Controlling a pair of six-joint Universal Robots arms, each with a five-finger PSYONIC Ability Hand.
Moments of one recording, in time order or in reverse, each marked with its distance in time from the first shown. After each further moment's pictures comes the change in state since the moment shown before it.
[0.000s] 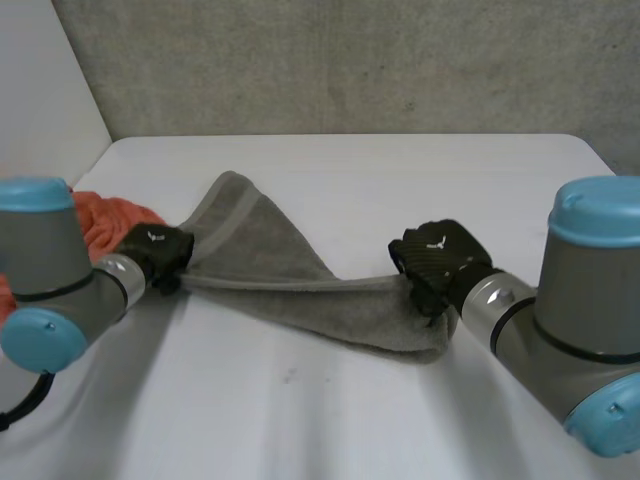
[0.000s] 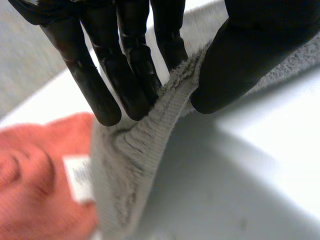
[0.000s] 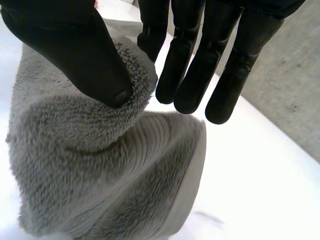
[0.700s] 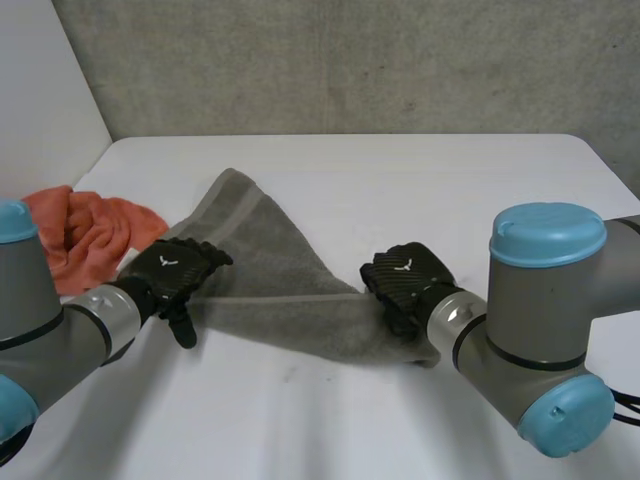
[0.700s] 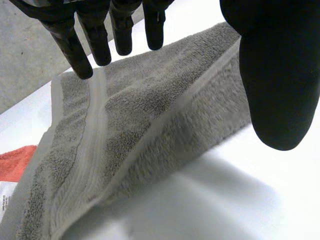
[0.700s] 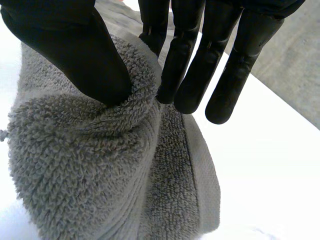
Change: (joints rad) left arm -0.009 0.240 -0.282 0.005 0.163 -0.017; right arm 0.067 0.137 -0.051 -0.029 0.008 0.015; left_hand -0.899 -0.953 -0.954 -0.974 -0.922; right_hand 0.000 0.000 0.000 0.000 0.000
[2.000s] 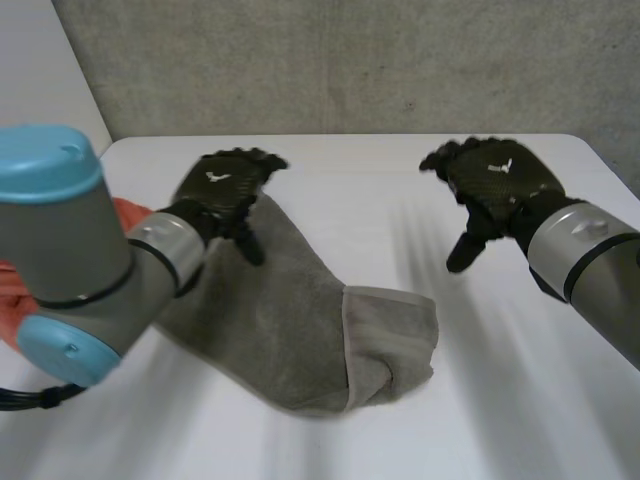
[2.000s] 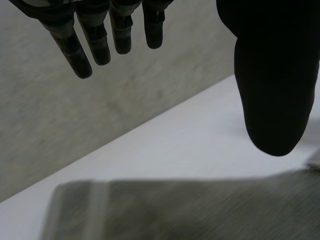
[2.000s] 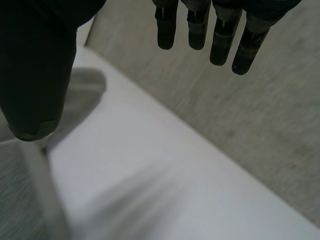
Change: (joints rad) left arm -0.255 -0.030 0.312 0.030 -0.186 -0.311; right arm -0.181 -0.329 -0.005 0.124 -0.055 0.079; left_hand -0.032 -0.029 -0.020 -0.020 -0.011; right_hand -0.787 -0.959 -0.971 -0.957 -0.925
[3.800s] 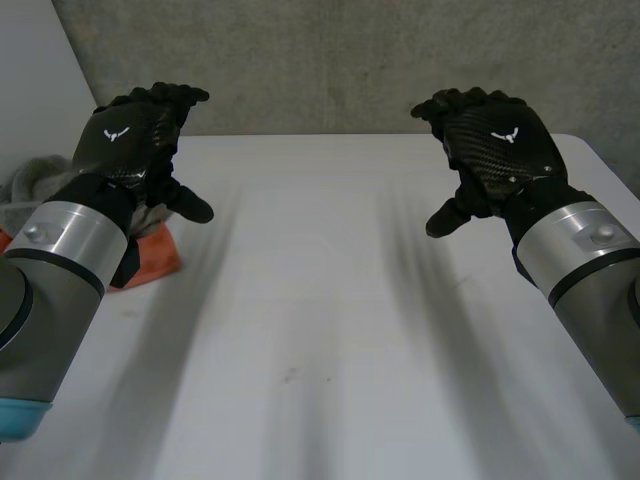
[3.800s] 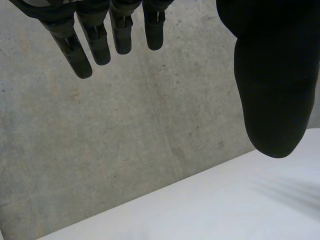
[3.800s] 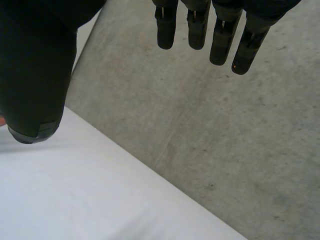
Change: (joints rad) left arm 0.046 0.348 -0.262 0.170 -0.141 -0.149; right arm 0.069 -0.099 0.137 -0.307 0.059 0.143; left_hand 0.011 0.002 -0.001 0.001 0.001; right_hand 0.000 0.000 0.000 0.000 0.000
